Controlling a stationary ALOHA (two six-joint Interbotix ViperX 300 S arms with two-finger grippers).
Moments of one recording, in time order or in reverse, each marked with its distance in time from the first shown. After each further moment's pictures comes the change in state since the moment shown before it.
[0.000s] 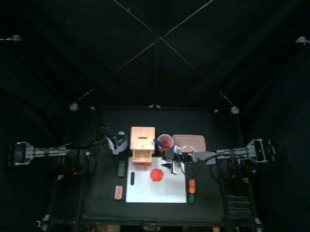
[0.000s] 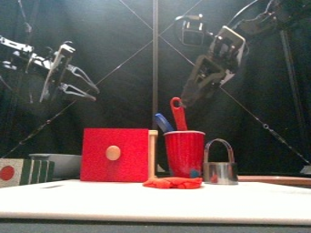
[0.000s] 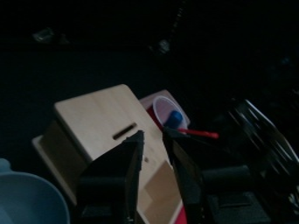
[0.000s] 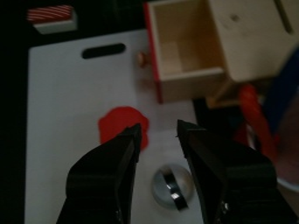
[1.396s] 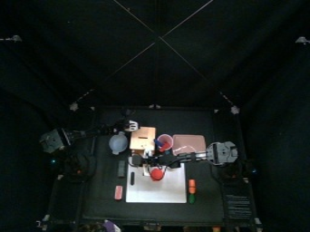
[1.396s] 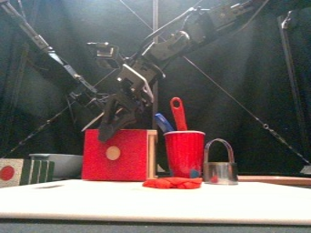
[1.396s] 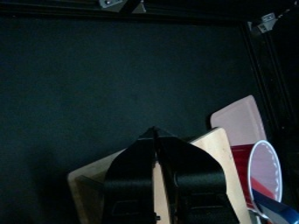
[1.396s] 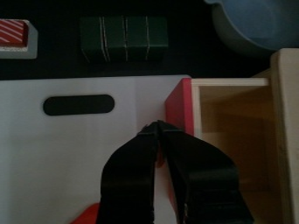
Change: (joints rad) left arm 0.296 0.609 -0.465 -0.017 0.357 0.002; right arm -0.043 0.560 -0.577 -0.156 0.204 0.008
